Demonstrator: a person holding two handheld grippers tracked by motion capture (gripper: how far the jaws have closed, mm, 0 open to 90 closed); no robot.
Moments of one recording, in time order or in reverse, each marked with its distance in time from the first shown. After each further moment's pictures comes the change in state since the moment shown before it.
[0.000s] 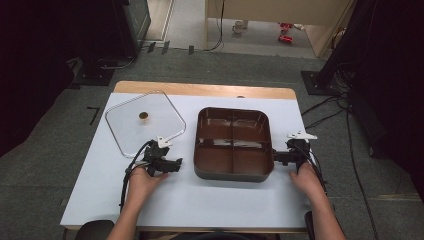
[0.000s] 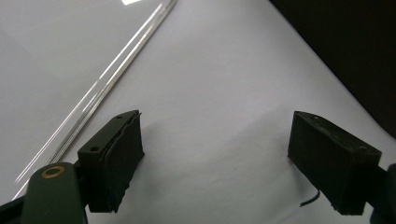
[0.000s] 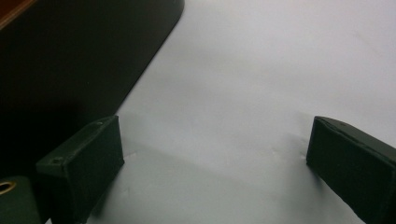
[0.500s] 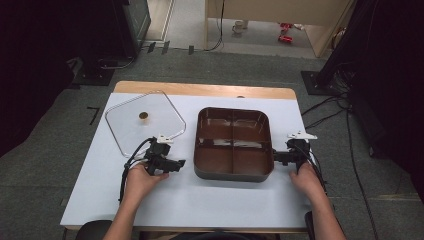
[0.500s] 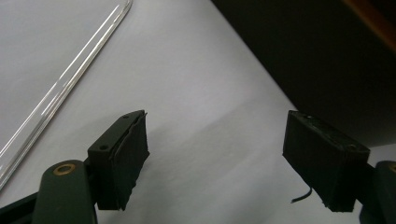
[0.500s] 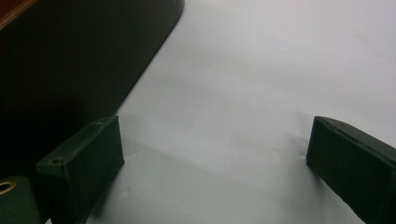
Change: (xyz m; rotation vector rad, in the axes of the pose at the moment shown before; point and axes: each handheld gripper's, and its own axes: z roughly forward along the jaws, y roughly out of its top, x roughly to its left) left arm 0.000 0.010 -0.011 0.006 -0.169 -0.026; right arm 0.000 0.000 0.000 0.000 0.000 0.000
